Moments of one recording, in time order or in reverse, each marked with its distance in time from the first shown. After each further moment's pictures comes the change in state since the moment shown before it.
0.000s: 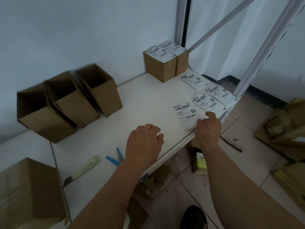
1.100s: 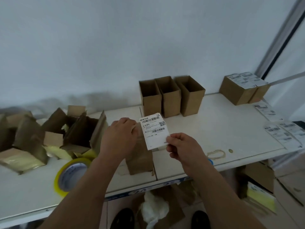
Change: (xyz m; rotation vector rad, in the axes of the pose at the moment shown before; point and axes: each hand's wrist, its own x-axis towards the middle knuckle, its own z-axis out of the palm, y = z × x) left_hand -0.204 -0.205 -0.140 0.083 0.386 -0.454; right_hand -0.295 -0.123 0.072 0.332 -0.941 0.018
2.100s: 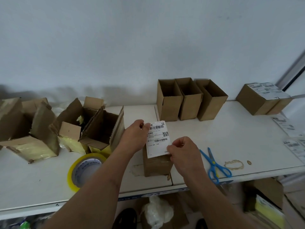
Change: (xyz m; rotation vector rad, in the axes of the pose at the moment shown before) left_hand 0.018 -0.032 0.025 -0.700 -0.256 -0.434; right_hand 0.004 0.018 0.067 -0.522 0.169 -0.188
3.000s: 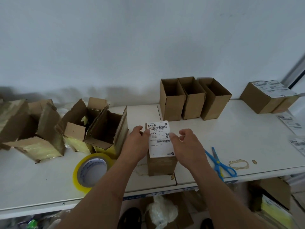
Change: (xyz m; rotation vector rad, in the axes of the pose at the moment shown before) left_hand -0.018 -0.011 0.003 -0.119 0.031 -0.085; right_hand 0.020 -0.007 0.001 -0.259 -0.029 -0.057
